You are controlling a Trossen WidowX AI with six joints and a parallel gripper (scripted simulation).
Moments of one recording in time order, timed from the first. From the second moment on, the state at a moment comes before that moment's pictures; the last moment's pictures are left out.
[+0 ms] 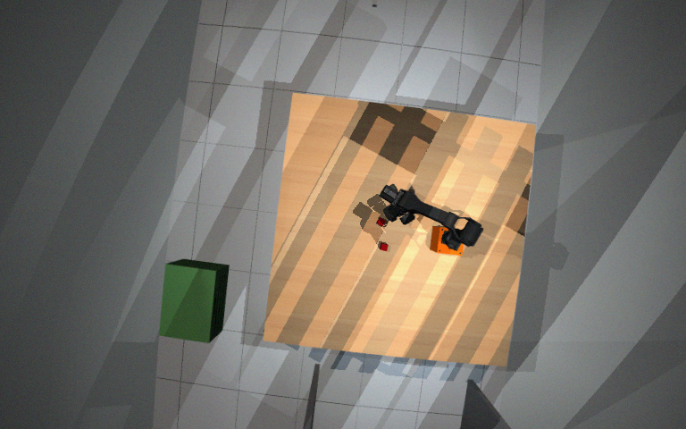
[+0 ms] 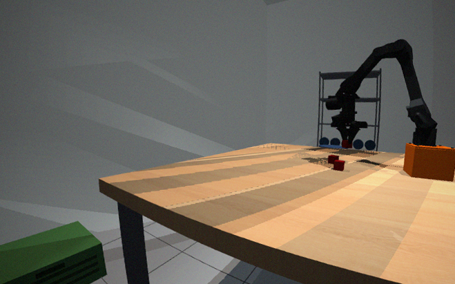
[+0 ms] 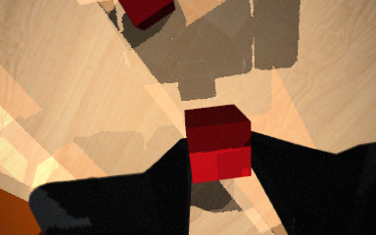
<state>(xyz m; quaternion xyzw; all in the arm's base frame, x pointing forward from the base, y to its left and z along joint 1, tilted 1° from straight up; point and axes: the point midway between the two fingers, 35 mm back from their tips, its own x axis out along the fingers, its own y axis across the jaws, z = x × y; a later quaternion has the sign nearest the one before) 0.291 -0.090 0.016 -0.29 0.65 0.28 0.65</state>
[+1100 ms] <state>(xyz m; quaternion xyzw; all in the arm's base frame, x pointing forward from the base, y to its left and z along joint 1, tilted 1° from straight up) 0.304 -0.044 0.055 -0.30 0.64 0.28 0.65</state>
